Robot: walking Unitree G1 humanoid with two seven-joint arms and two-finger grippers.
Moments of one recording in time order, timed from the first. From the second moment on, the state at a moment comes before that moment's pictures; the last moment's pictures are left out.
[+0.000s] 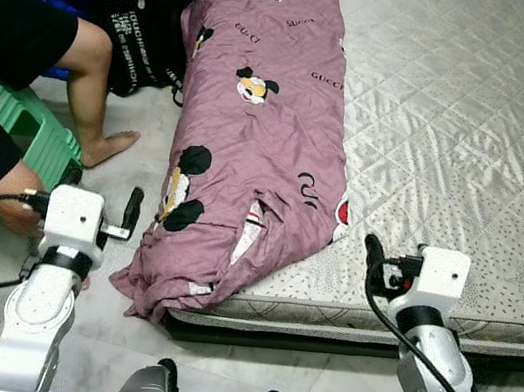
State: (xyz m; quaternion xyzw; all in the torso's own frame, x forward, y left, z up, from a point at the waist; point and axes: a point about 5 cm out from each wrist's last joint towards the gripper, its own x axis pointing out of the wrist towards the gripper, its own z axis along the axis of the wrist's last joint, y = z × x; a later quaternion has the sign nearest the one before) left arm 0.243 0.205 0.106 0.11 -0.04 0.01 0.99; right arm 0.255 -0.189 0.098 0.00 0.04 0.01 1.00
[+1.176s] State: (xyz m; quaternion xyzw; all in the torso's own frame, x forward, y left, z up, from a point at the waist) left arm 0.234 0.213 0.101 0.06 -0.02 0.10 0.99; right arm 0.296 -0.151 0.095 -0.01 0.05 0.11 0.99
